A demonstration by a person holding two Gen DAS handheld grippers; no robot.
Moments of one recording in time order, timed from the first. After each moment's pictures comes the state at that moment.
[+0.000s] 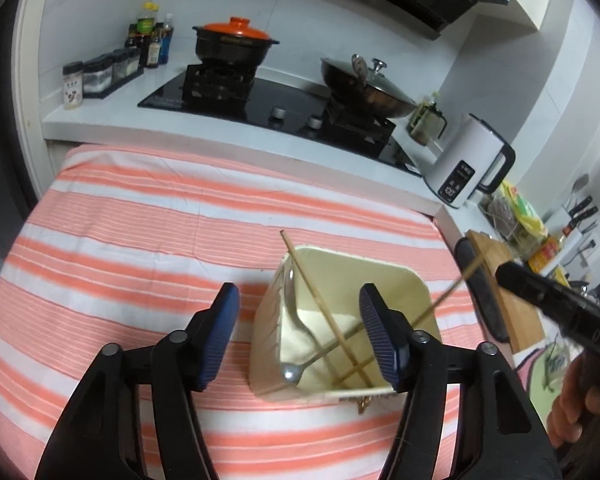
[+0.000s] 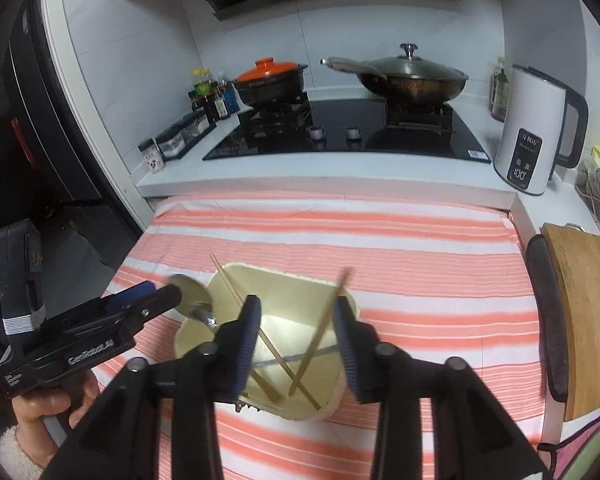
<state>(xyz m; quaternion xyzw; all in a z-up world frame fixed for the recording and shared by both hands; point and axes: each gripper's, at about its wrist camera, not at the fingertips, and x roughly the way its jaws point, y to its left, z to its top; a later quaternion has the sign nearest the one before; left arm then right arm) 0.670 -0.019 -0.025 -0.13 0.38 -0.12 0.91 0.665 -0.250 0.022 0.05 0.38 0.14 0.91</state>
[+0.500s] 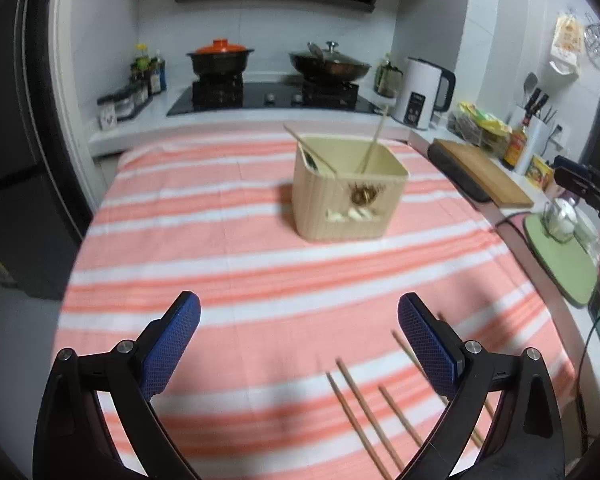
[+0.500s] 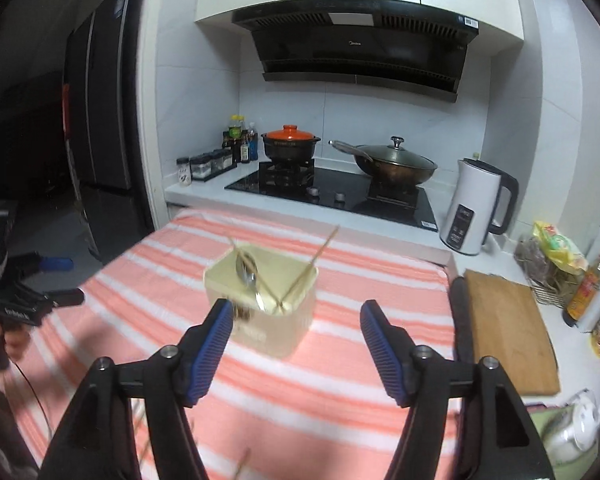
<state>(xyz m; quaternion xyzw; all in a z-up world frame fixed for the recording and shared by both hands) 0.433 0.032 -0.037 -0.01 0.38 -0.14 0.91 0.431 -0.294 0.043 -0.08 0.26 0.12 0.95</state>
